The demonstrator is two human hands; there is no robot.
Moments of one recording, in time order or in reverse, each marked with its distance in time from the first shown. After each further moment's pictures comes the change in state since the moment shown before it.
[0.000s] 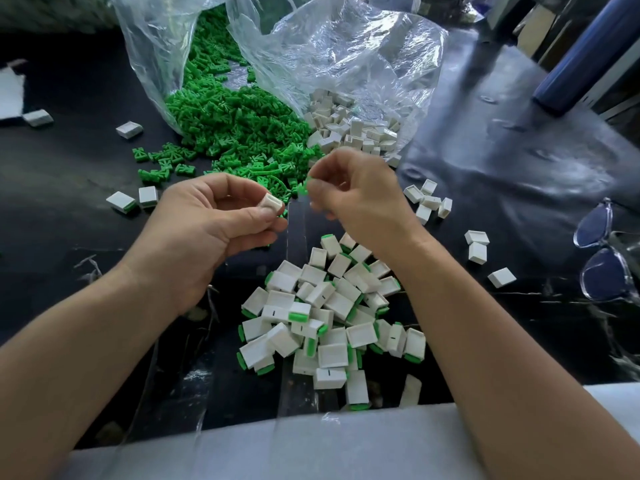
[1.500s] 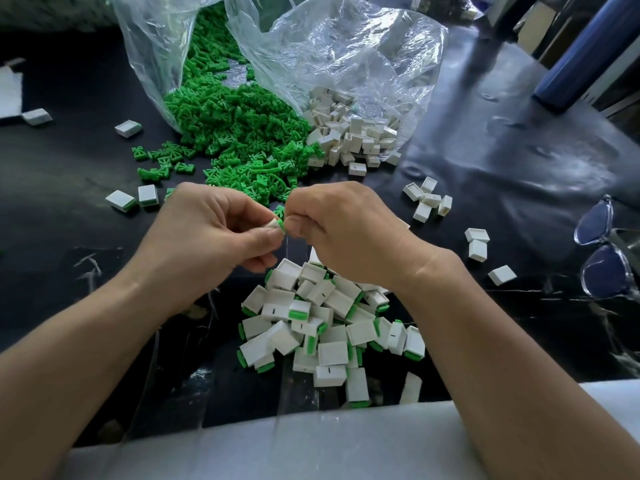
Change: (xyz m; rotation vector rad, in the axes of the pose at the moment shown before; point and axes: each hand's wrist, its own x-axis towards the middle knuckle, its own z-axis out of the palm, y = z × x) left_hand -0.009 0.001 -0.002 0.473 -0.080 0.150; right_hand -0.019 -0.021 0.002 -0.583 -0.348 -0.246
